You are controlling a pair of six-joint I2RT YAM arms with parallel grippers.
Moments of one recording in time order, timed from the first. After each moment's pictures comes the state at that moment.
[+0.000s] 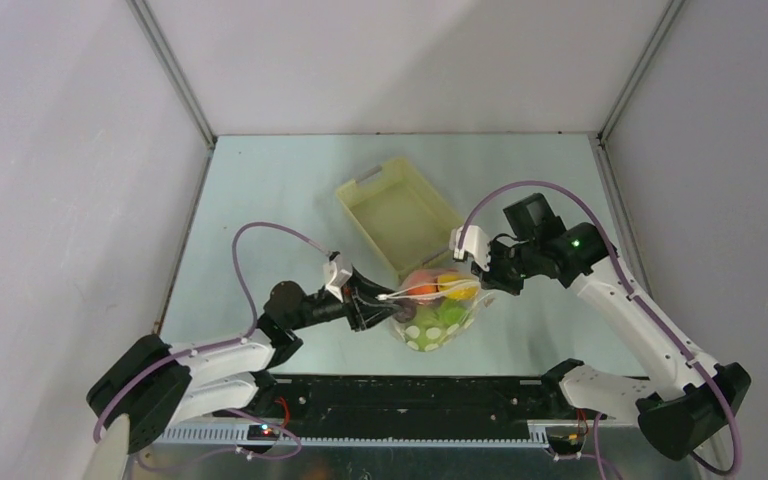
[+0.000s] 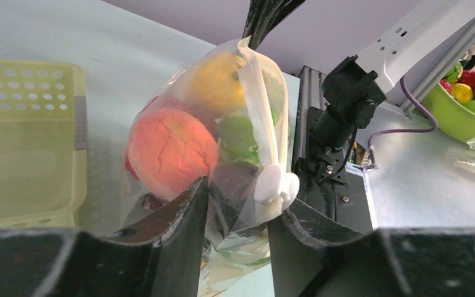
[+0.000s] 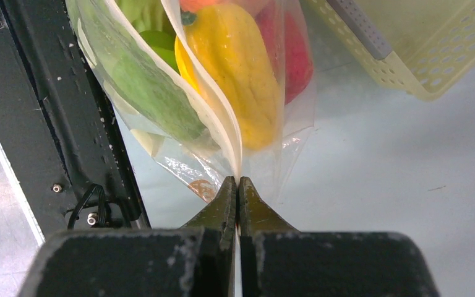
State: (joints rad) left arm -0.74 1.06 0.17 1.01 0.57 -0.36; right arm 0.52 1.11 1.16 -1.09 -0.41 -0.78
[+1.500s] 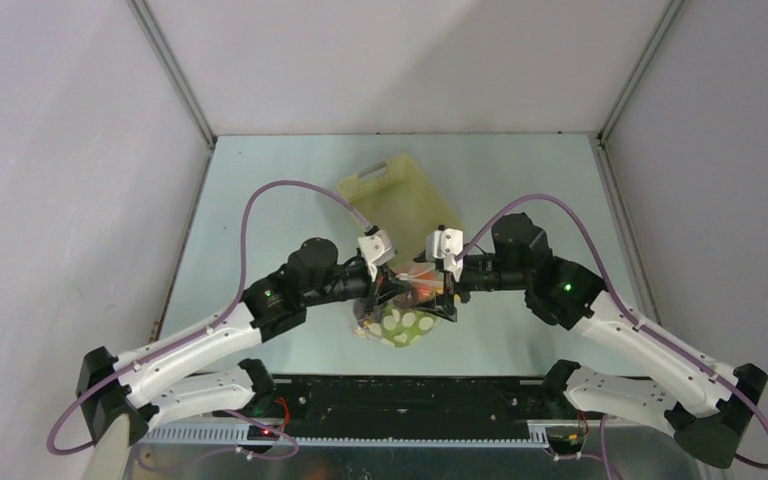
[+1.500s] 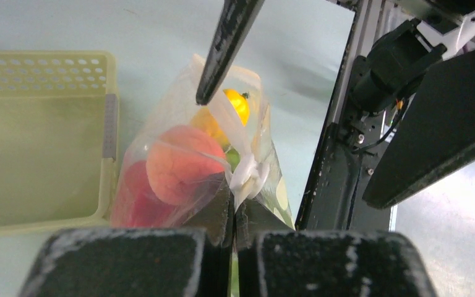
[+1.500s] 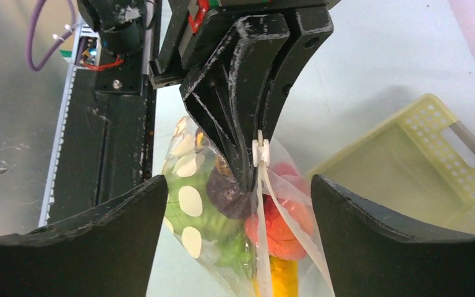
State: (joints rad) left arm -0.92 0.99 0.75 -0.05 0.32 -0.09; right arm 0.84 0.95 0.98 -0.36 -0.57 -0.38
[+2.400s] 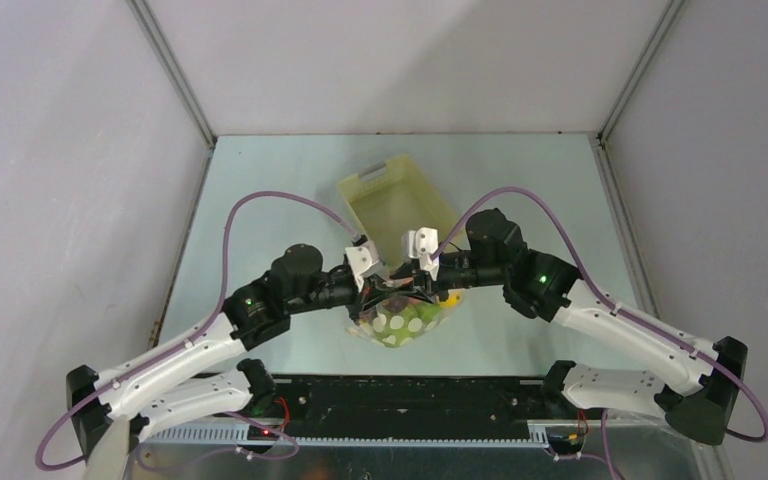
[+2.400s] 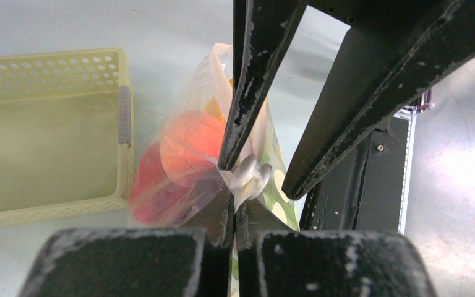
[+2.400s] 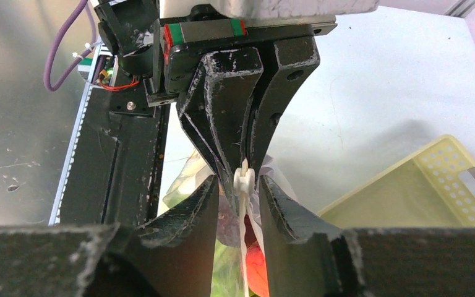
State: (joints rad) left arm -0.92 0.86 0.75 -0.19 0.32 0.01; right arm 0.94 1.09 1.06 -0.29 -0.56 -0.36
